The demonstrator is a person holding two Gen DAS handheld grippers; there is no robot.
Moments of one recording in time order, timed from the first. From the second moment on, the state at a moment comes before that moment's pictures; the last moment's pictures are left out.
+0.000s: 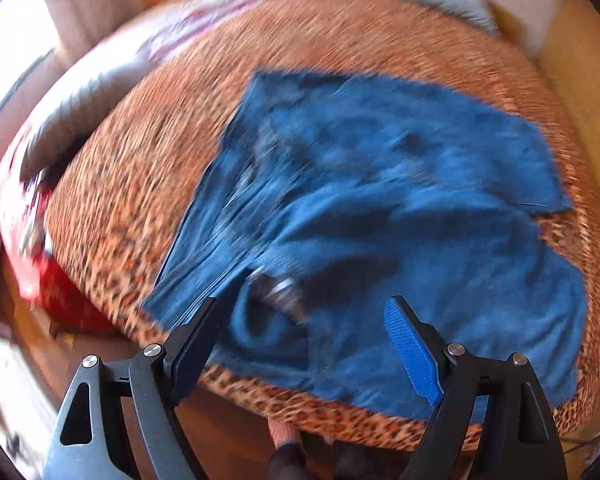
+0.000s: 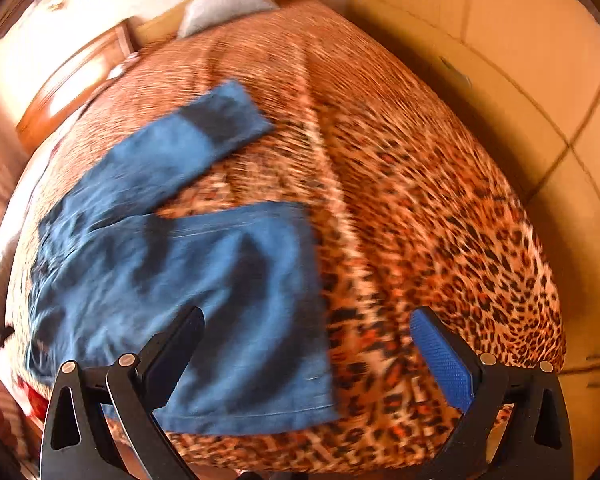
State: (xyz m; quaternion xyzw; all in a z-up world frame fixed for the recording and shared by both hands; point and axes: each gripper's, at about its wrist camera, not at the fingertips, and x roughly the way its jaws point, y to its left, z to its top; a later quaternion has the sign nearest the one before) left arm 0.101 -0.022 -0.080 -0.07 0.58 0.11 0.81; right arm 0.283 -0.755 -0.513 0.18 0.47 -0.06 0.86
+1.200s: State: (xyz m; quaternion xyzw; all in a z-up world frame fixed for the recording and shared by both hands) left arm 0.383 0.091 -0.185 -0.18 0.65 0.06 0.73; right arm 0.497 -0.738 -0.520 0.27 0.50 0.01 0.82
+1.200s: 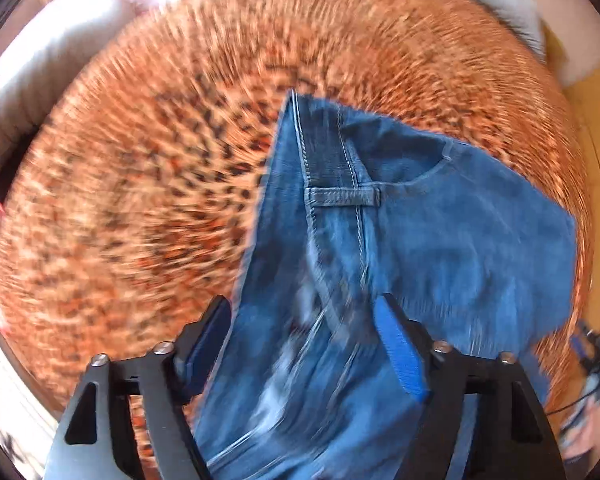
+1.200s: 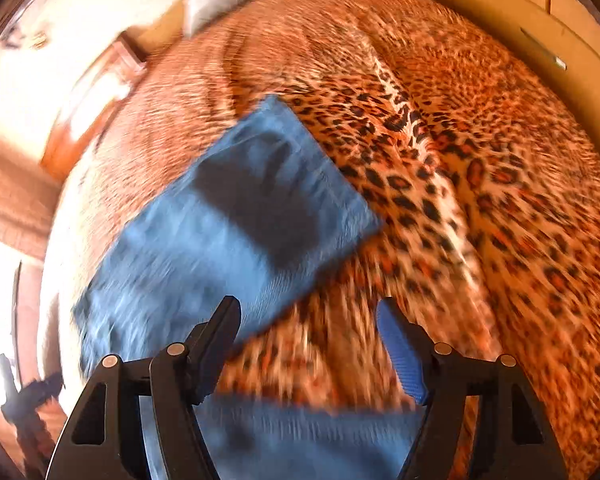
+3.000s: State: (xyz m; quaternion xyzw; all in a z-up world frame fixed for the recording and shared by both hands) left arm 0.650 0.107 -0.373 -0.26 0.70 0.04 0.66; right arm 0.755 -0.703 -0.559 0.15 0.56 0.05 0.81
